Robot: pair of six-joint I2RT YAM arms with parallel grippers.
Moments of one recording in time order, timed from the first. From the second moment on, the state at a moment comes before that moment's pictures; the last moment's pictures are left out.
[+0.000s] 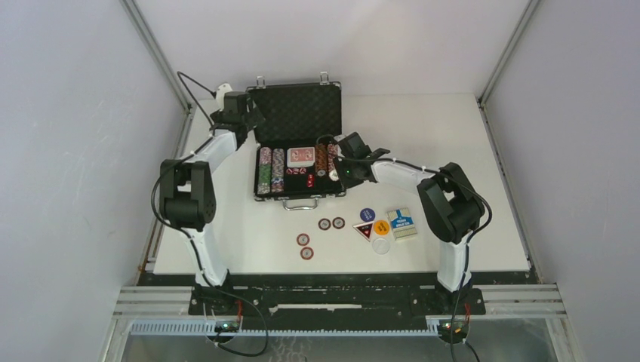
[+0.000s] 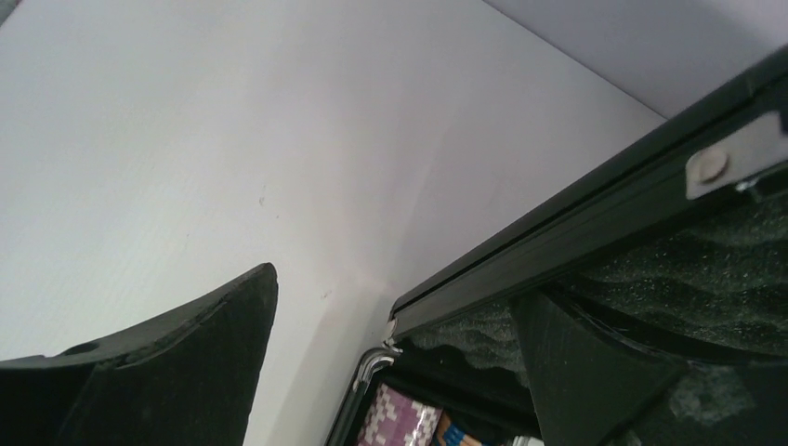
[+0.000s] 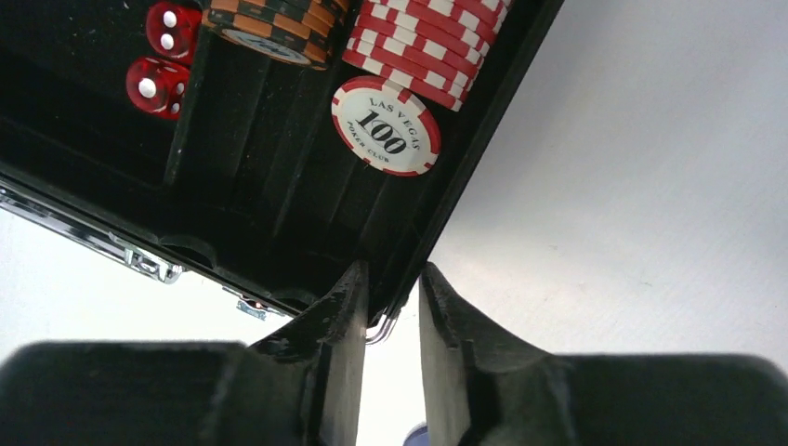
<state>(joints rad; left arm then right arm) -0.11 1.98 1.50 -0.09 -0.35 -0.50 0.61 1.93 1.32 -0.38 -0.05 0.20</state>
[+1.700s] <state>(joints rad) -0.23 1.07 0.57 0.09 -0.36 -0.51 0.63 2.00 1.37 -0.35 -0.10 0.22</state>
